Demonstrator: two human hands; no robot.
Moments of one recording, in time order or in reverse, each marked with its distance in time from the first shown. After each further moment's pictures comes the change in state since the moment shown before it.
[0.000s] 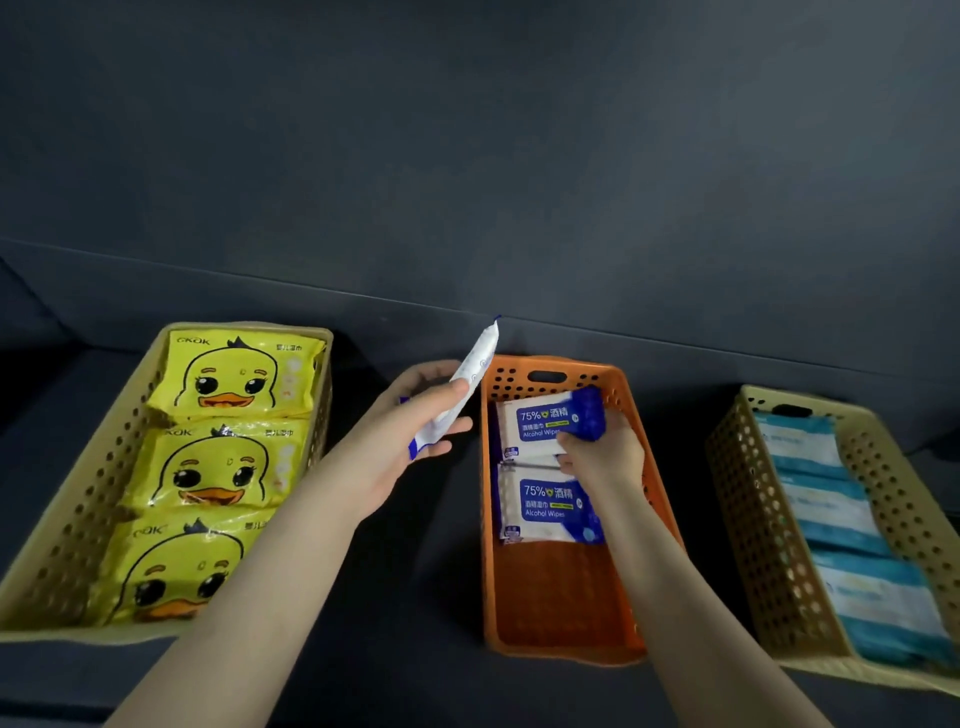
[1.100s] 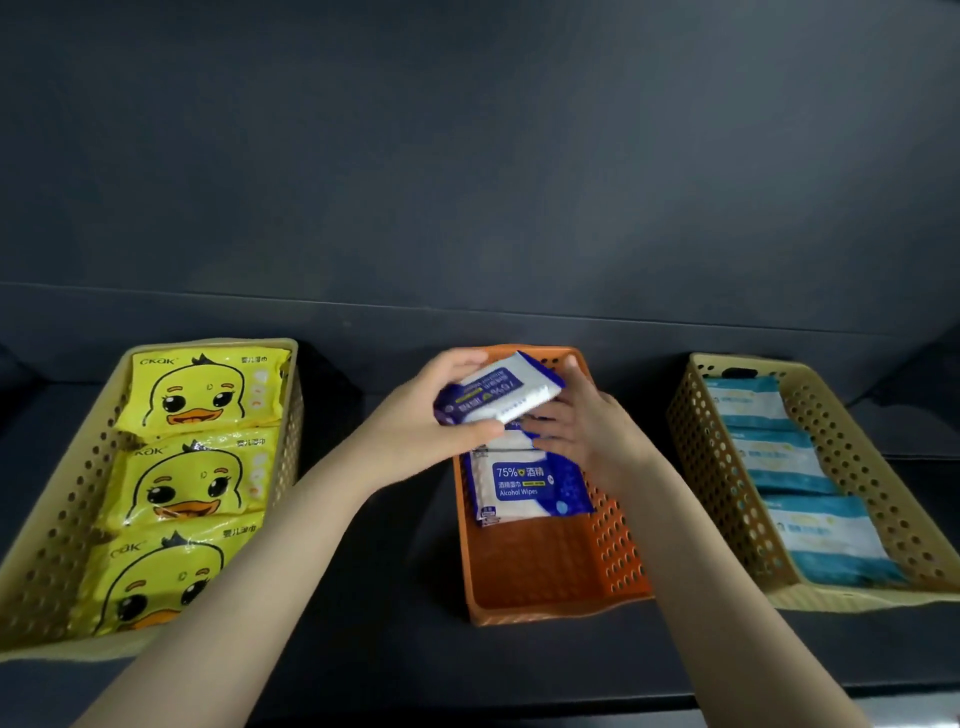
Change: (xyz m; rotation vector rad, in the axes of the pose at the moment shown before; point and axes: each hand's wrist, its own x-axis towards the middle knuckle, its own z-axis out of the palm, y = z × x) left_hand 0.003 0.003 0.026 0.646 -0.210 0.328; right_hand -0.033 -0.023 -0.057 0.550 -0.508 0.052
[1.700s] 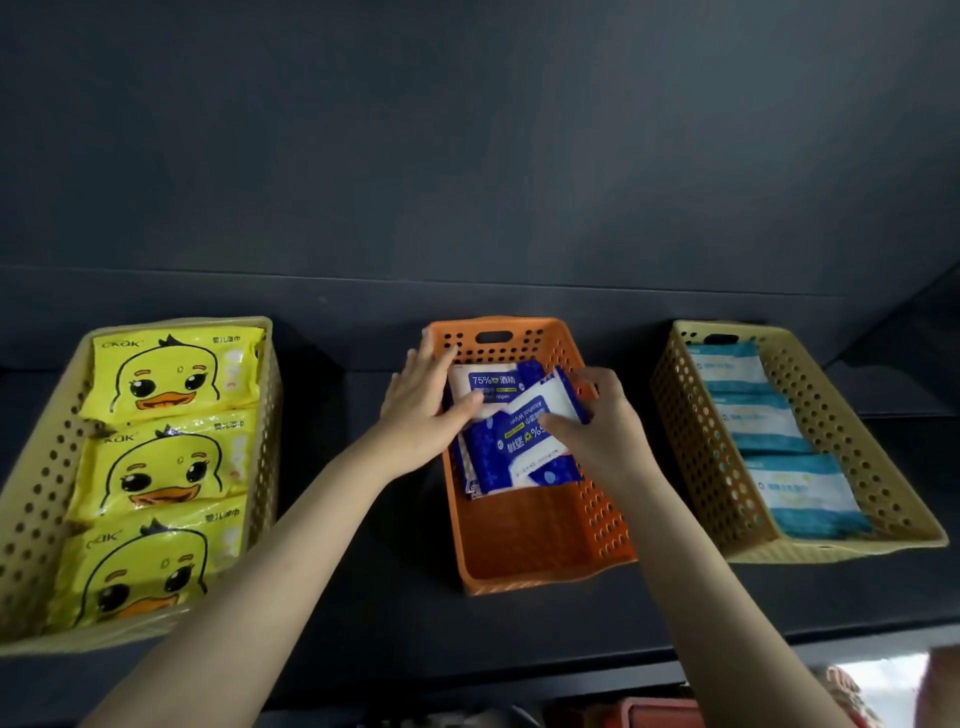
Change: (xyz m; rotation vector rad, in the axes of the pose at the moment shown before) left_hand 0.023 -0.041 0.034 0.399 -0.045 -0.125; right_hand -0.028 0.029 -0.019 -0.495 0.263 -0.235
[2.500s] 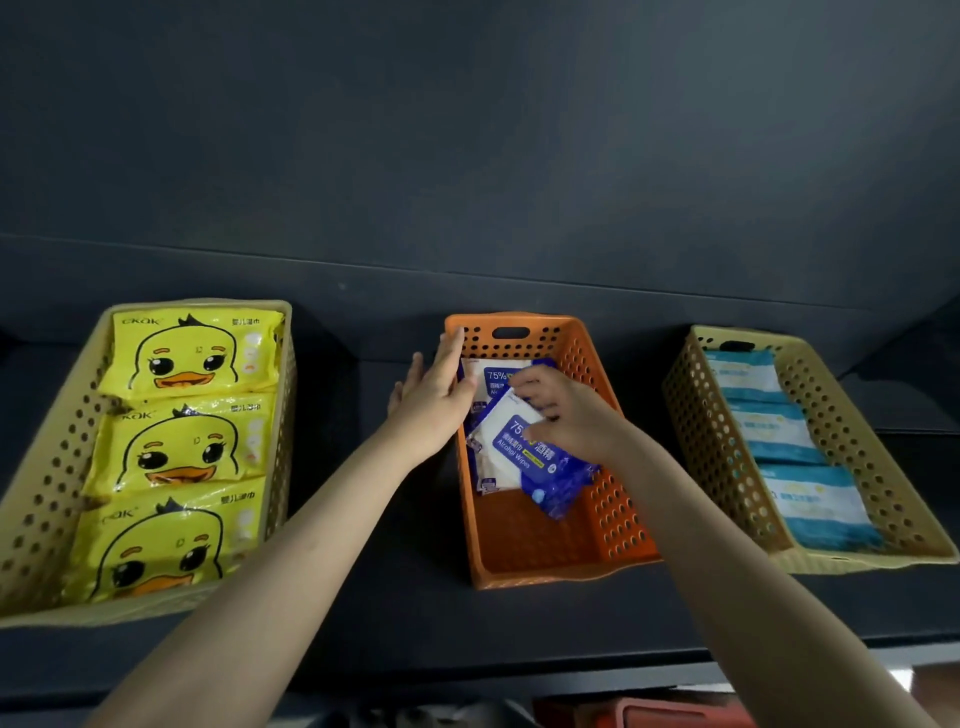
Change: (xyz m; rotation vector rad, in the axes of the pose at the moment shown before) left_hand 0.006 -0.004 0.007 -0.124 0.024 -0.181; right_hand 0.044 -0.001 0.019 -0.443 -0.455 -0.170
